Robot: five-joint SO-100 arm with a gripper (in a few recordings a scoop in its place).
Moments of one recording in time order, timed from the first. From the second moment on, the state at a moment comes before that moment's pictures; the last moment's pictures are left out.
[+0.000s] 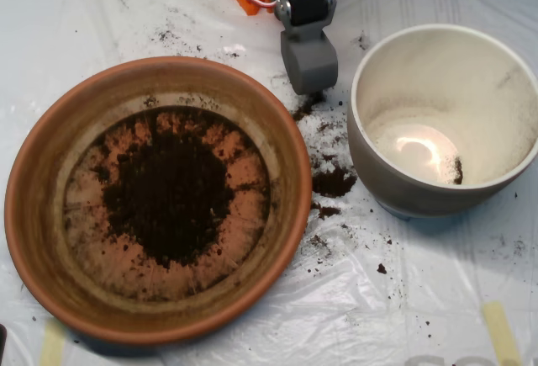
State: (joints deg) arm -9.8 187.5 173.9 64.4 -1.7
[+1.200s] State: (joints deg) arm -8.4 187.5 169.5 64.8 -6.7
